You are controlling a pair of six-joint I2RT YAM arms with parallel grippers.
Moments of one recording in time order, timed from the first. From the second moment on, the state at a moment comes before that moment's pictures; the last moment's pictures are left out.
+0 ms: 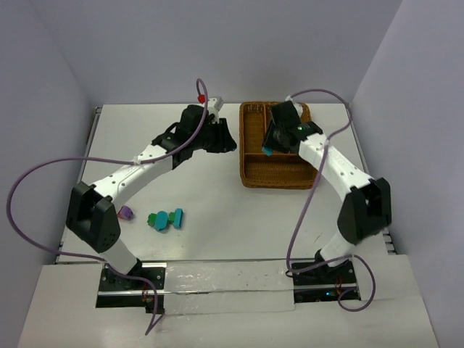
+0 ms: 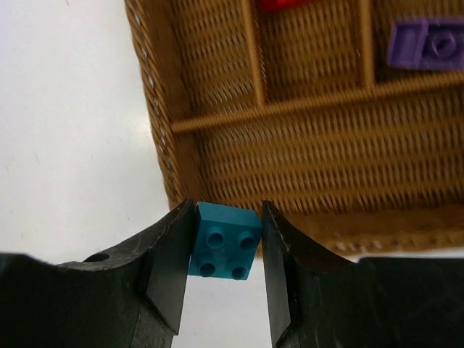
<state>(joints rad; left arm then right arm) -0.65 1.63 1.40 -0.28 0.15 -0.48 0.40 1.58 1.38 -0.63 0.20 0.65</state>
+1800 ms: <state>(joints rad) -0.65 2.48 2.27 -0.38 -0.10 -0.54 0.15 1.01 1.14 -0.68 0.33 0.58</state>
